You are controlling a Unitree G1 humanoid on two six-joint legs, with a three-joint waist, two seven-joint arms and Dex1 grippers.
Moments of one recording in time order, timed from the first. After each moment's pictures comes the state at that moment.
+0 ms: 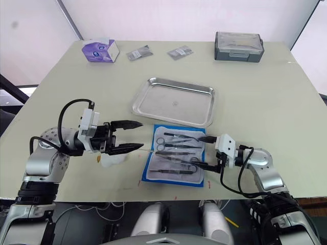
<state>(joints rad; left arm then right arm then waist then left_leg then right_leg) -0.28 0.71 0.10 0.00 -0.53 0.17 -1.41 -0.23 -0.47 0.18 0.17 0.24 -0.13 1.13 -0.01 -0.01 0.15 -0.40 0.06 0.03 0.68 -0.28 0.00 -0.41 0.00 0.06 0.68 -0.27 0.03</state>
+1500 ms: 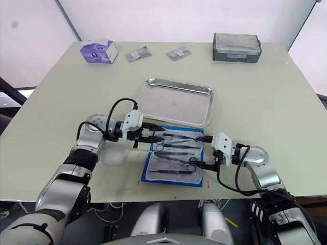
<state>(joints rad) -0.71 0.50 -0.17 0.74 -0.16 -0.30 -1.48 -0.26 -0.47 0.22 0.17 0.22 -0.08 1.09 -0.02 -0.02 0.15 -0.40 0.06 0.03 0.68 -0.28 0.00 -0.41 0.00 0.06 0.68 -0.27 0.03</state>
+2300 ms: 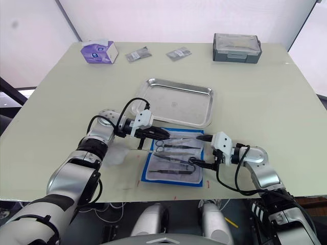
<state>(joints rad) -0.87 0.44 -0.21 1.00 -0.03 -0.37 -1.51 -0.26 -0.47 0.22 0.17 0.22 -0.08 1.07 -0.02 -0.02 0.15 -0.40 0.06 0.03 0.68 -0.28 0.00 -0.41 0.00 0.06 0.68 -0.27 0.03</state>
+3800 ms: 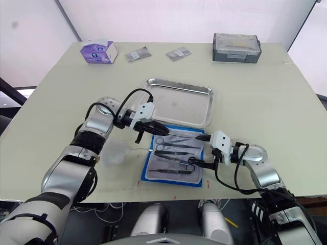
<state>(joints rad) -0.89 0.49 -0.25 0.75 0.00 -0.14 -1.55 -0.25 -0.48 0.23 0.13 0.20 -0.01 1.06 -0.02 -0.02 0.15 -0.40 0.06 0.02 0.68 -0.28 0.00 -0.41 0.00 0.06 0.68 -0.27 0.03</state>
